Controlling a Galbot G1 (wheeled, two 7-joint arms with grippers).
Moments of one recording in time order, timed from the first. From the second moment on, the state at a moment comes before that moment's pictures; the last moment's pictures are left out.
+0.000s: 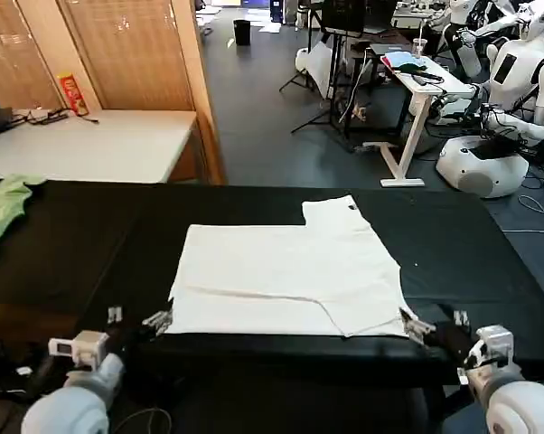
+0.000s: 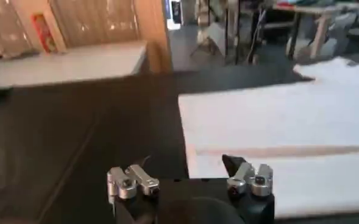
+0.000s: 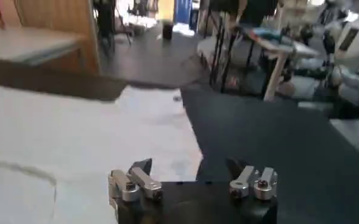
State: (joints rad) left arm 1.38 -1.00 -0.55 -2.15 -0.60 0.50 -0.24; right arm -1.29 0.92 0.62 2.07 0.64 -0.53 0.14
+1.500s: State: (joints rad) left arm 0.54 -1.09 -0.13 -1.25 -0.74 0.61 -0.16; right arm -0.36 1.23 0.12 0.97 0.59 -0.59 0.10
